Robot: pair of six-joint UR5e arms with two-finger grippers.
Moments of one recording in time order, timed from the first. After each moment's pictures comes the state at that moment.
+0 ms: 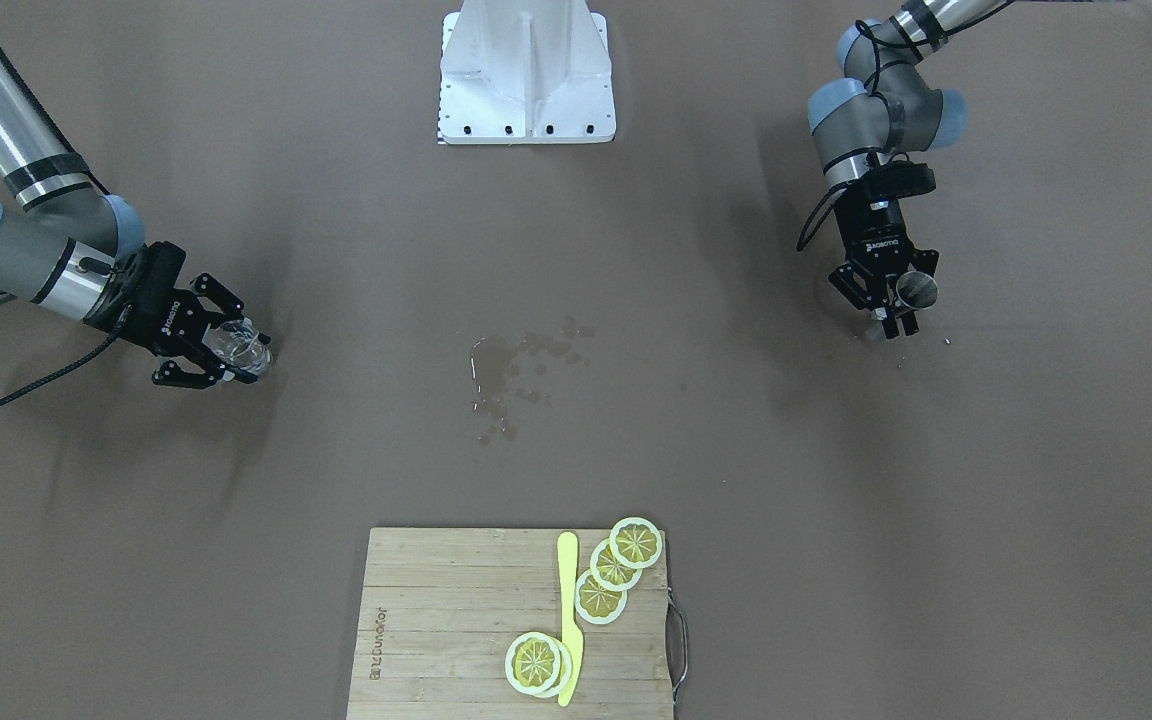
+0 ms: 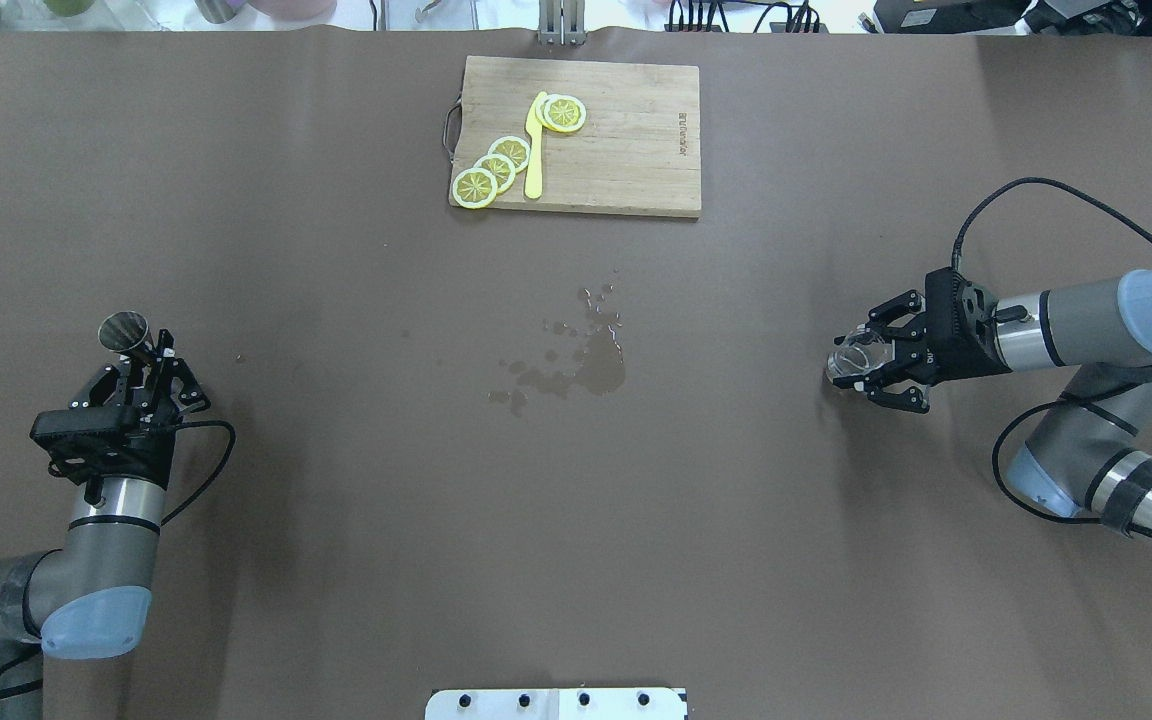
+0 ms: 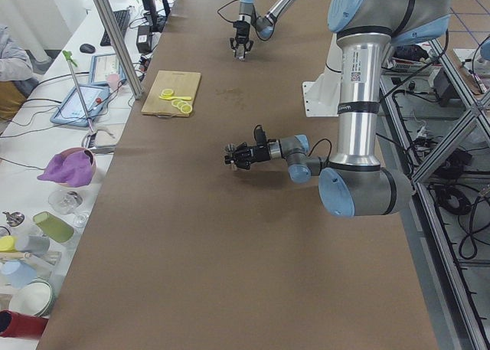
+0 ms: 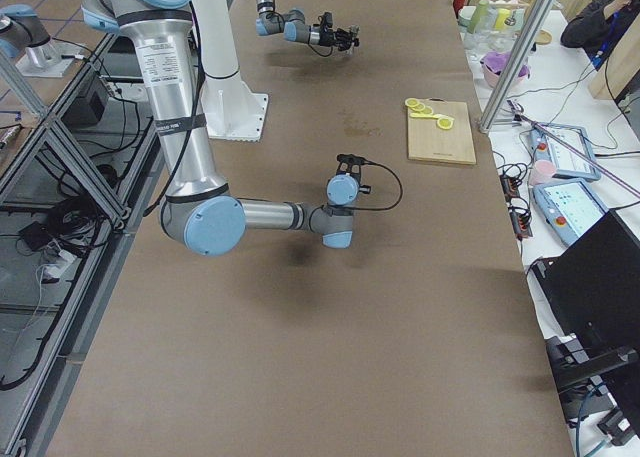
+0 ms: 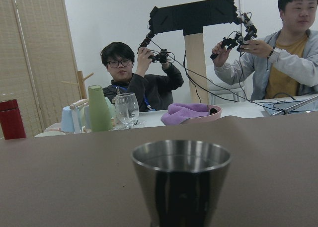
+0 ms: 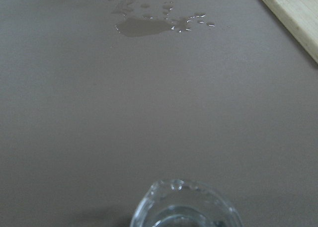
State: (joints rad) left arm -0.22 -1.56 -1.58 -2.37 -0.34 -1.48; right arm 0.78 -1.34 1.19 0.05 2.21 0.03
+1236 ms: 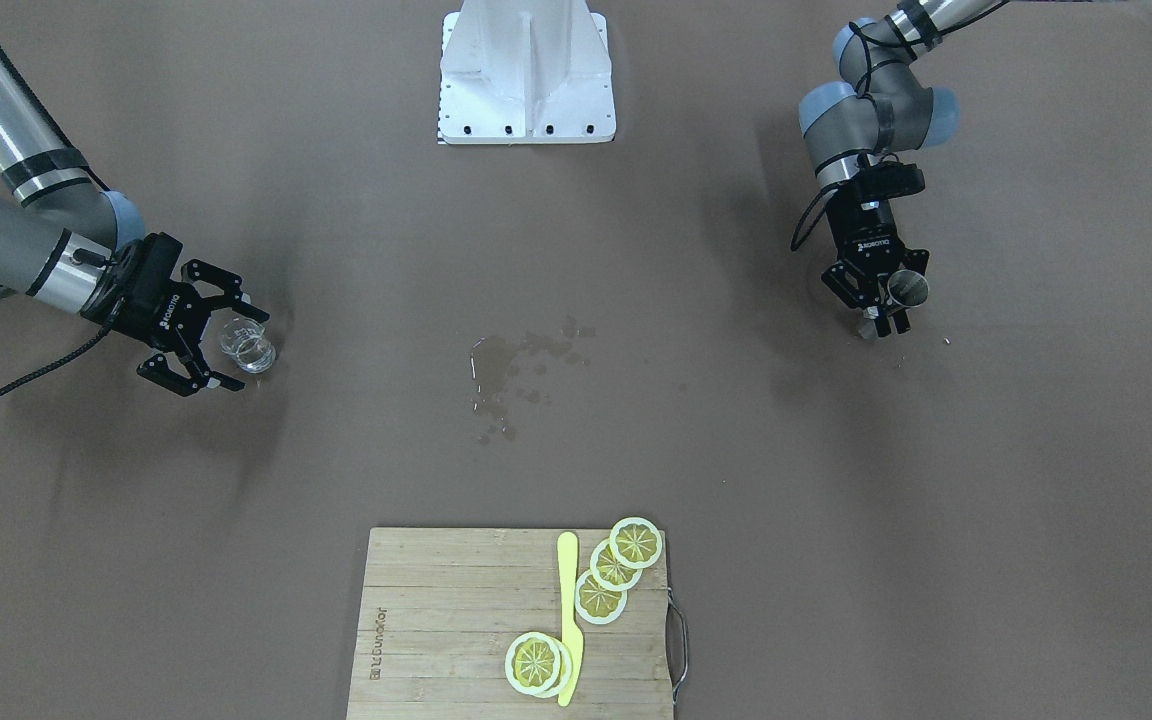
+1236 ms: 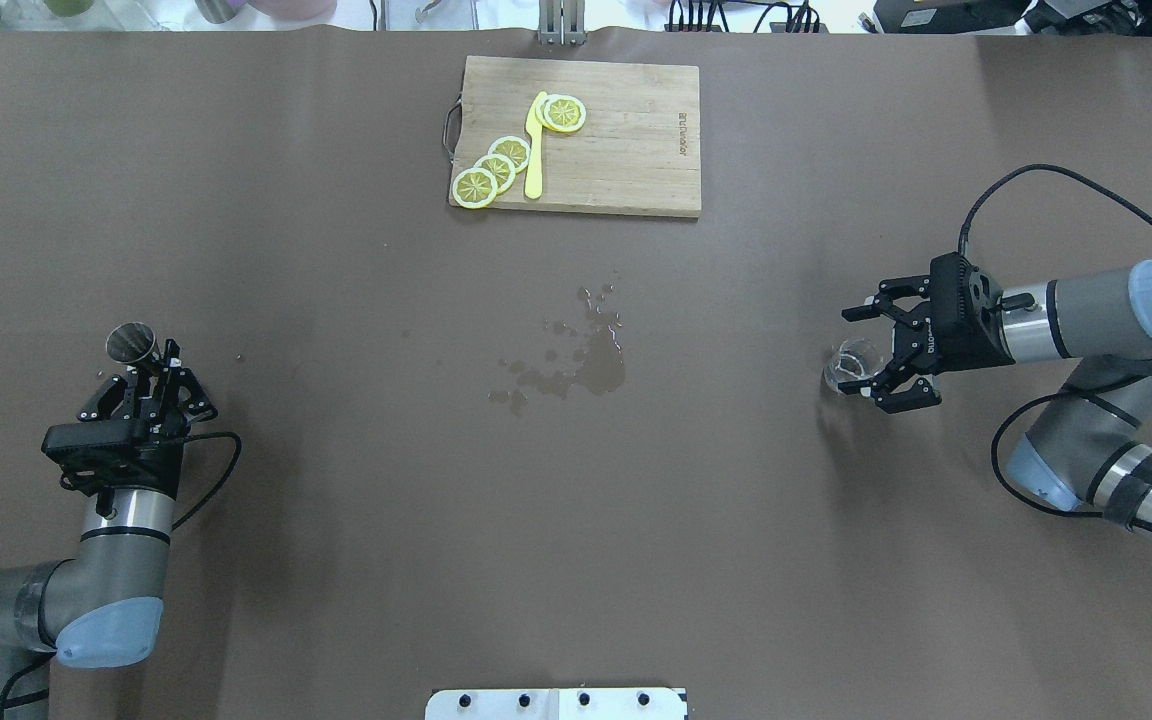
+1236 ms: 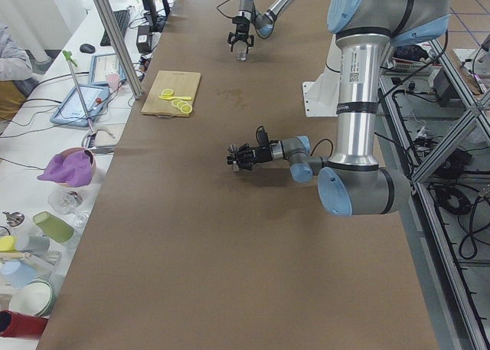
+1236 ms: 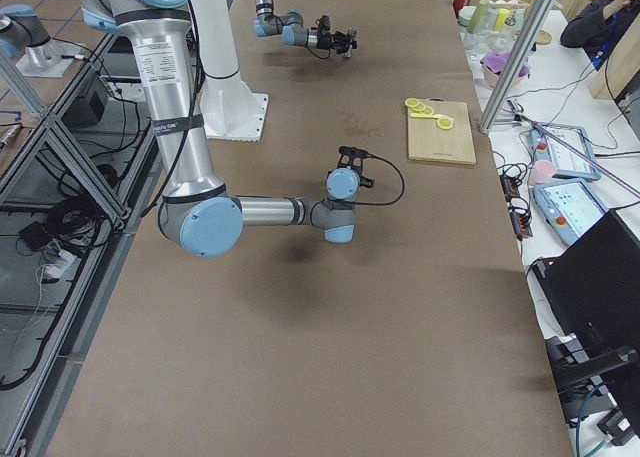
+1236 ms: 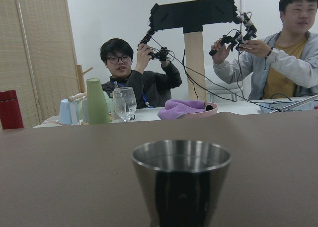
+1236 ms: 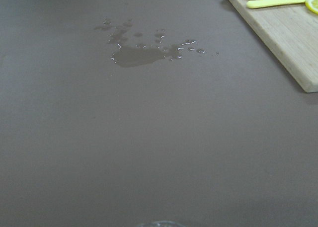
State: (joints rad) left arm -0.19 -1.57 -1.57 -2.30 -0.31 -1.53; right arm 0.80 -1.36 1.26 0.05 2.22 0.11
